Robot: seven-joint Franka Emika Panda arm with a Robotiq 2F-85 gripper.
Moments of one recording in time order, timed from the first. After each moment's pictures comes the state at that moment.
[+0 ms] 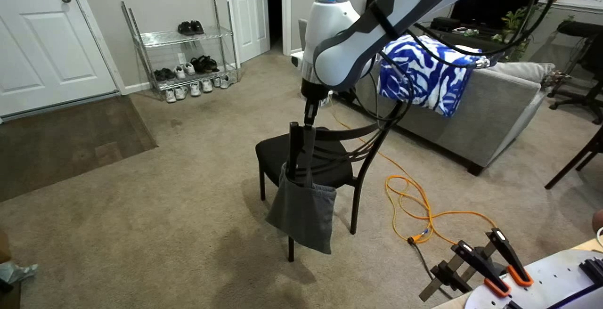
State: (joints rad) arm 0.21 0.62 0.24 -1.82 -0.31 2.60 -0.47
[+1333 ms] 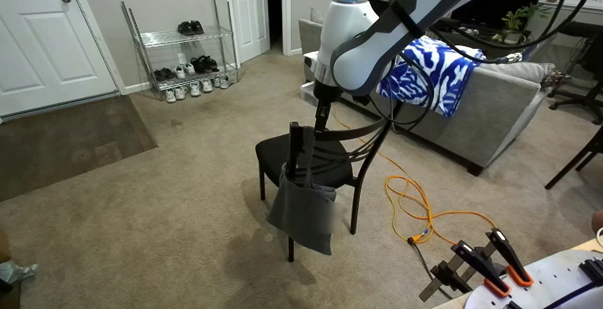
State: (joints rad) arm 0.18 0.54 0.23 -1.97 -0.31 2.69 -0.46
